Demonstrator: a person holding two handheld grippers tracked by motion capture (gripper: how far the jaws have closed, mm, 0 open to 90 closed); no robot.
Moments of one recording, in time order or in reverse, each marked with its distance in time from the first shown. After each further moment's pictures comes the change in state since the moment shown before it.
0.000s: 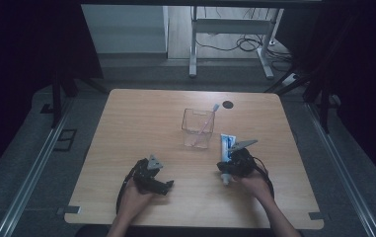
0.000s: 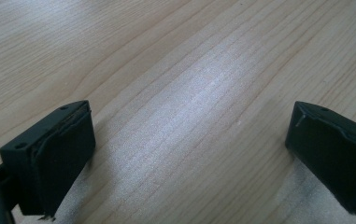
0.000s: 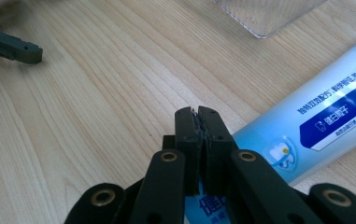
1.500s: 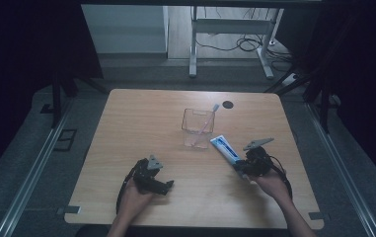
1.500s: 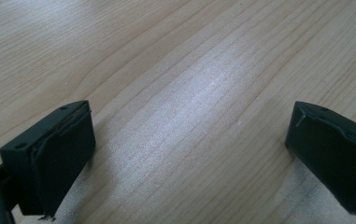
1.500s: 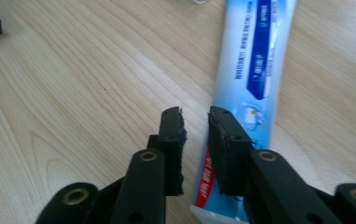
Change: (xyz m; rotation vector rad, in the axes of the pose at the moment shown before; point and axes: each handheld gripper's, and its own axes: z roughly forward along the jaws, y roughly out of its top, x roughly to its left) left arm 0.000 0.000 0.000 0.001 0.000 0.002; right arm -0.024 -0.013 -0.039 0.062 -0.091 0.027
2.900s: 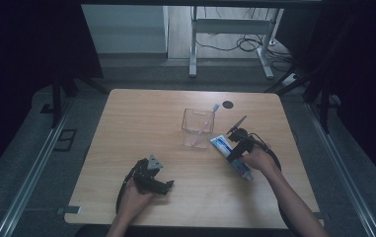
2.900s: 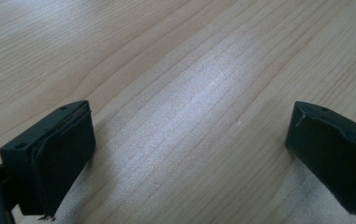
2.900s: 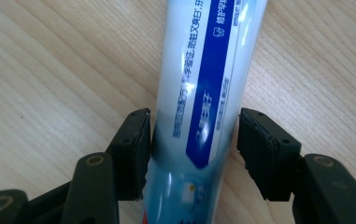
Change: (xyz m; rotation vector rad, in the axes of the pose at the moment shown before) left arm 0.000 0.000 0.000 0.003 0.000 0.001; right arm -0.027 0.069 0.056 0.430 -0.079 0.062
